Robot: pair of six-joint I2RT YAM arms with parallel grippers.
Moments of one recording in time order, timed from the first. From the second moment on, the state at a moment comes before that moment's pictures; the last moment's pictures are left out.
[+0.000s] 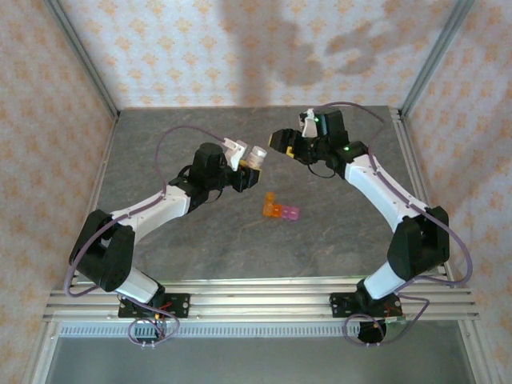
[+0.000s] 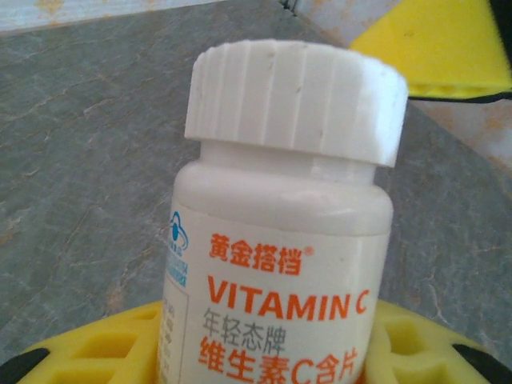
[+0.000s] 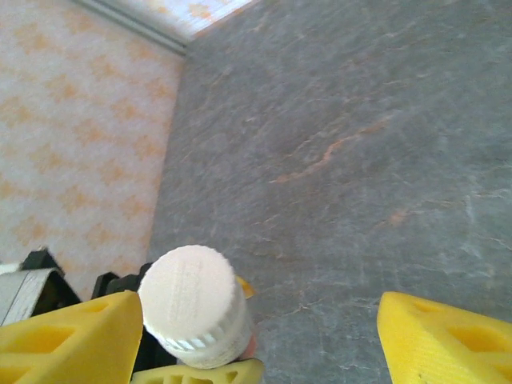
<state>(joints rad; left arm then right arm) -0.46 1.51 0.95 0.08 0.35 -0.14 0.39 1.56 1.34 -0.40 -0.49 0.69</state>
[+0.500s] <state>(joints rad) -0.49 1.52 0.98 0.03 0.31 -0.07 0.39 1.57 1.34 -0.38 -0.41 0.90</state>
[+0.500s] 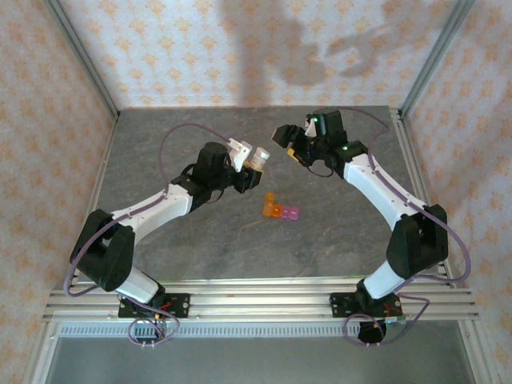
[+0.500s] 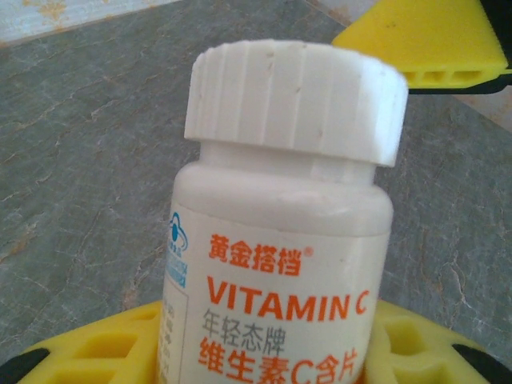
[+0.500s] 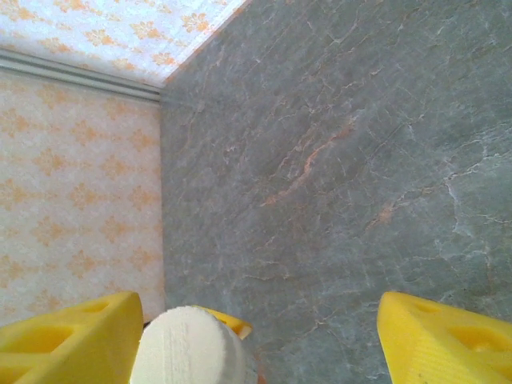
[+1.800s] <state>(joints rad) -0.50 1.56 1.02 0.02 0.40 -0.14 0.42 1.62 1.27 -0.19 -0.64 0.70</state>
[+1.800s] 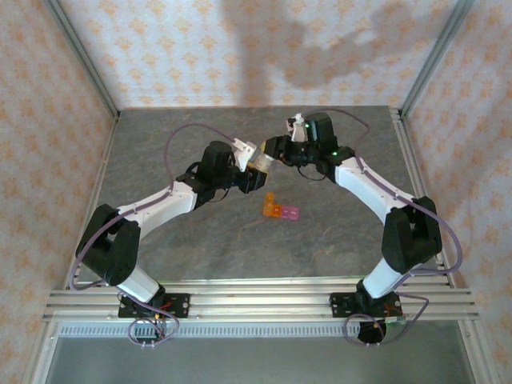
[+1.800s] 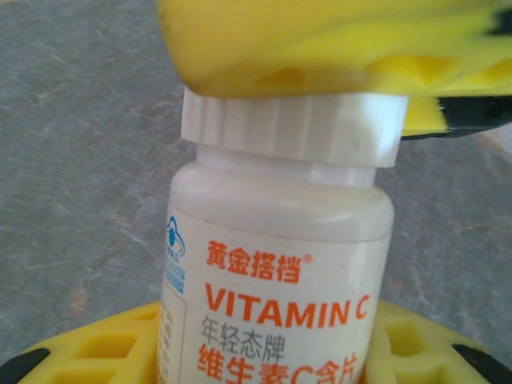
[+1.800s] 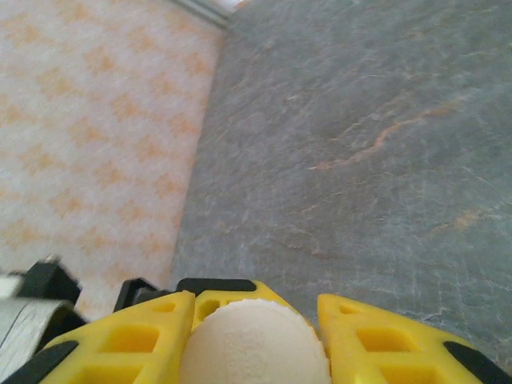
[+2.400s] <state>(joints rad) -0.49 1.56 1.02 0.04 0.38 -0.15 0.39 1.64 1.32 -0.21 -0.67 0.71</state>
